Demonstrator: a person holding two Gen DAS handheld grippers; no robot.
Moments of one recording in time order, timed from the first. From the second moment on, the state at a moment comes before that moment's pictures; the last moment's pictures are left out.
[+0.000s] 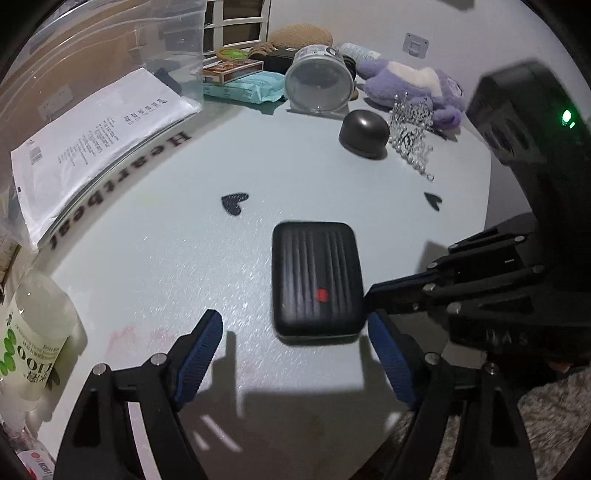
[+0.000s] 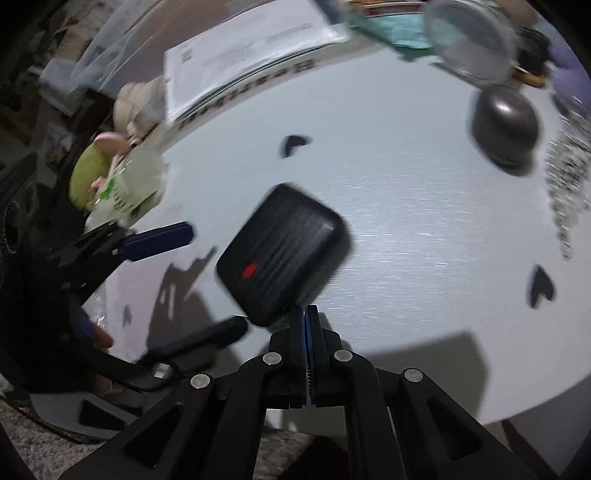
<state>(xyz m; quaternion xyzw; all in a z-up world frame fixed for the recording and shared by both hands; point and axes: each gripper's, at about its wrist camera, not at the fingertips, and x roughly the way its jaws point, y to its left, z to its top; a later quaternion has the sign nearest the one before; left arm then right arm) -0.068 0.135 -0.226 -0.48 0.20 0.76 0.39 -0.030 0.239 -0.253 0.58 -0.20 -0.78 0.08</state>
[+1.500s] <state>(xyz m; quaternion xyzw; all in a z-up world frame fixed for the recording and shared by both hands) -0.115 0.120 -0.242 -0.56 -0.01 0.71 0.43 -0.093 0.298 -0.279 0.63 -0.43 -0.64 0.07</state>
